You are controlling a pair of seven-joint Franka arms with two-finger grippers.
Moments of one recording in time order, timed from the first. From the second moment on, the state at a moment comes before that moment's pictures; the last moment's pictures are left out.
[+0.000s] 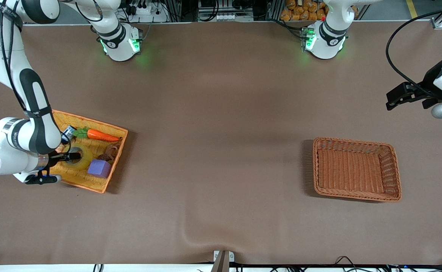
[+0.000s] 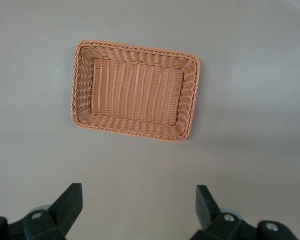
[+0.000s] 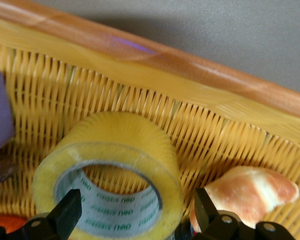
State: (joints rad) left arm 0.05 0.09 -0.16 -1.42 0.04 1.51 -0.13; right arm -0.18 0.66 -0.04 -1.63 -0.02 1.99 -0.25
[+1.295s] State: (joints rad) left arm 0.05 0.09 -0.16 -1.42 0.04 1.54 -0.14; right arm -0.17 0.65 -0.03 -1.61 -0.03 2.22 -0.58
